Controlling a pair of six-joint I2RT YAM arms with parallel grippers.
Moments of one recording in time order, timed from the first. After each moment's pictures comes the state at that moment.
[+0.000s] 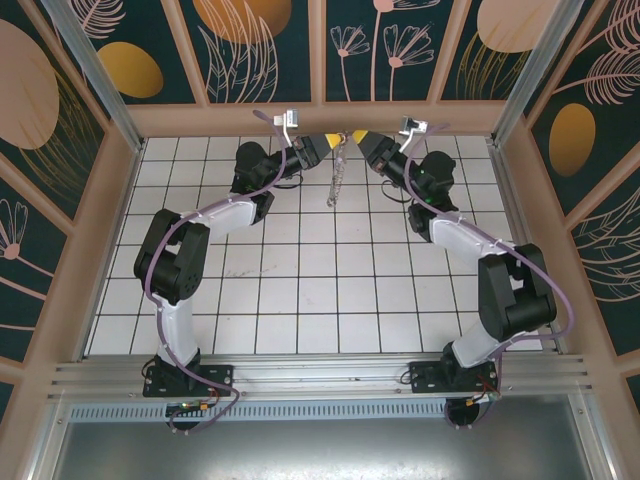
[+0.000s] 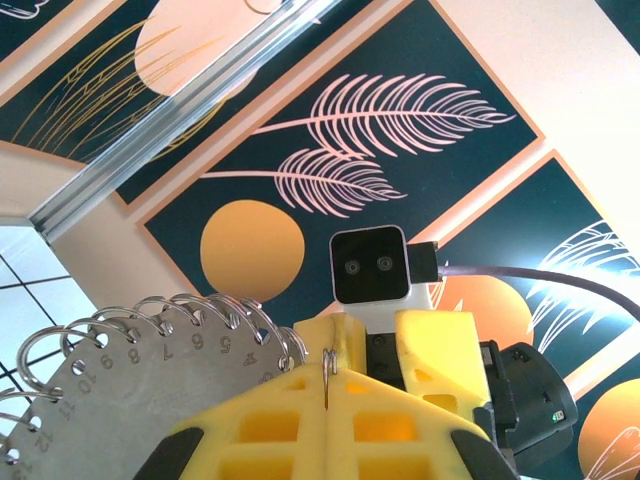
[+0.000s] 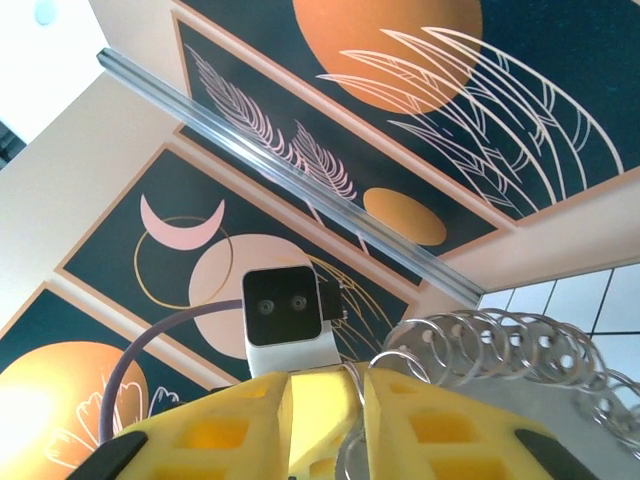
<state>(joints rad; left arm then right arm) -0.46 1.97 1.33 1.03 0.74 -1.20 0.33 1.59 1.00 0.89 -0.57 1.15</state>
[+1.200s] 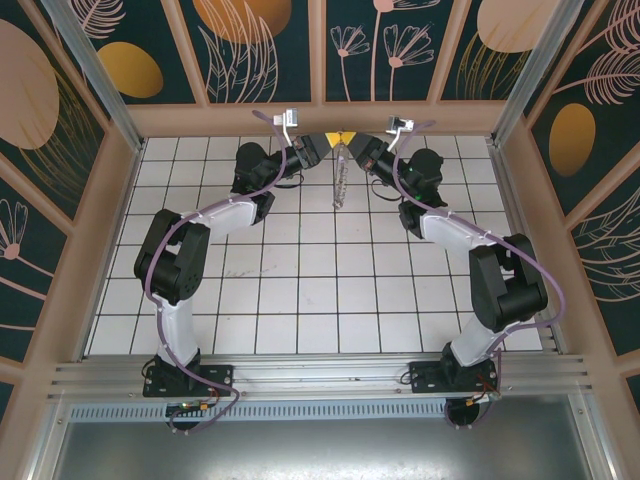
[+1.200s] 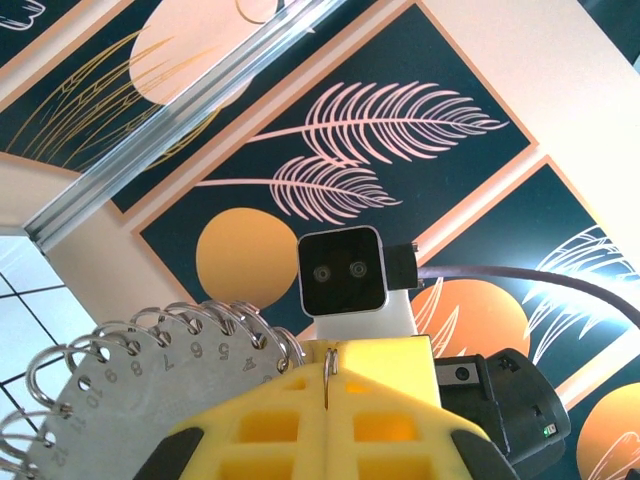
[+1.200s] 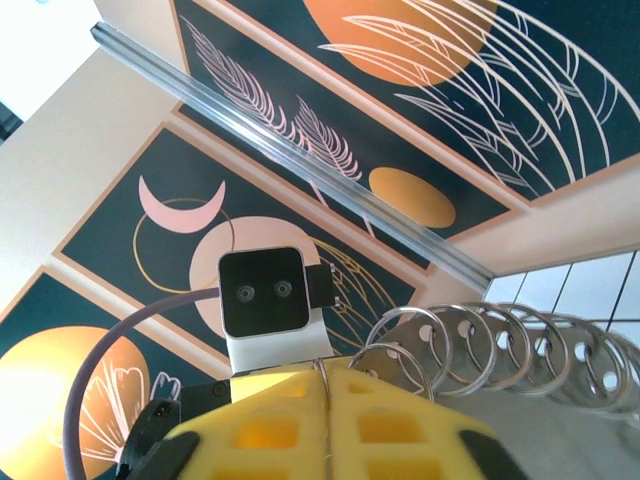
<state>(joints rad) -0.46 1.97 1.33 1.05 0.72 -1.21 0.37 1.65 1.04 0.90 -0.57 1.15</state>
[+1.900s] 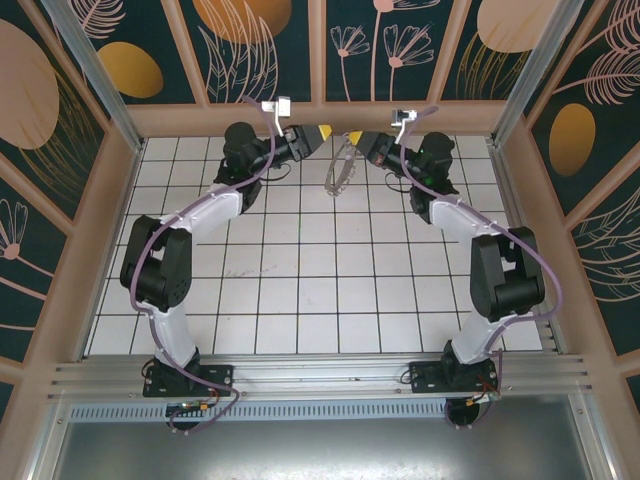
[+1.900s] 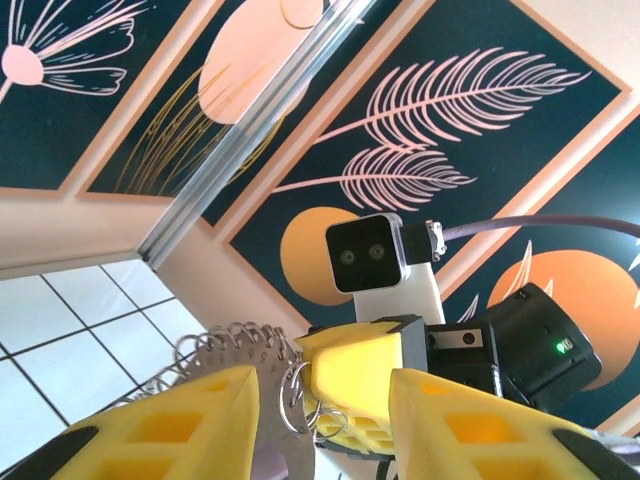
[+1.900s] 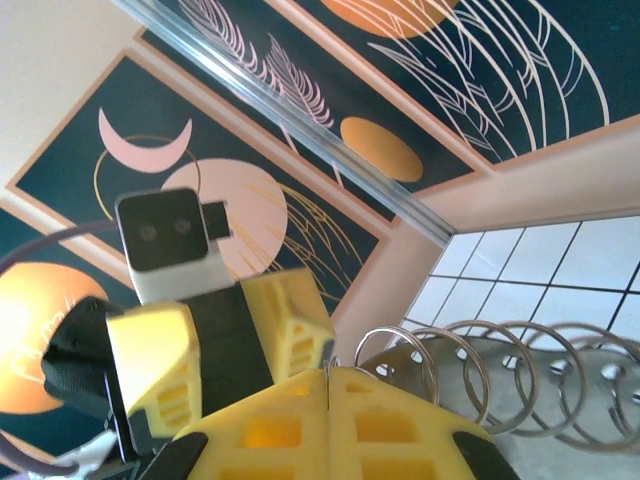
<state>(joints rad) -0.40 1.89 1.41 0.69 0.76 -0.87 0.26 1.72 1.16 0.73 -0.82 1.01</state>
